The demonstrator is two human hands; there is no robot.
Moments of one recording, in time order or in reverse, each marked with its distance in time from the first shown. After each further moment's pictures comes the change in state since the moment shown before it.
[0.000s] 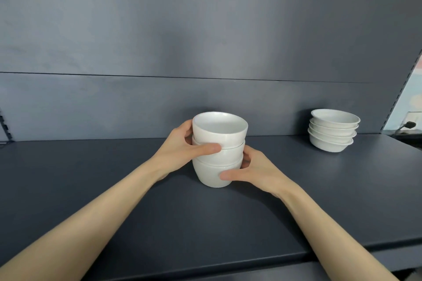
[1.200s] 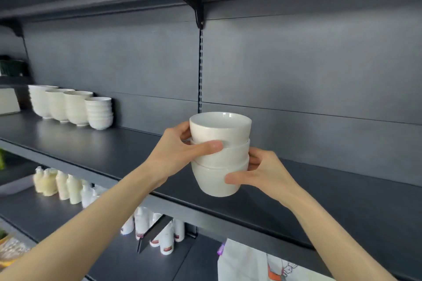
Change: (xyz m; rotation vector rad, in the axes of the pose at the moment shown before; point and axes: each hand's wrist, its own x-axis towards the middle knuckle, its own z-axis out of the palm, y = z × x) left_hand -0.272 0.107 -0.189 0.158 0.532 0.040; right_hand -0.049 -0.168 0.241 0.085 -0.333 -0.340
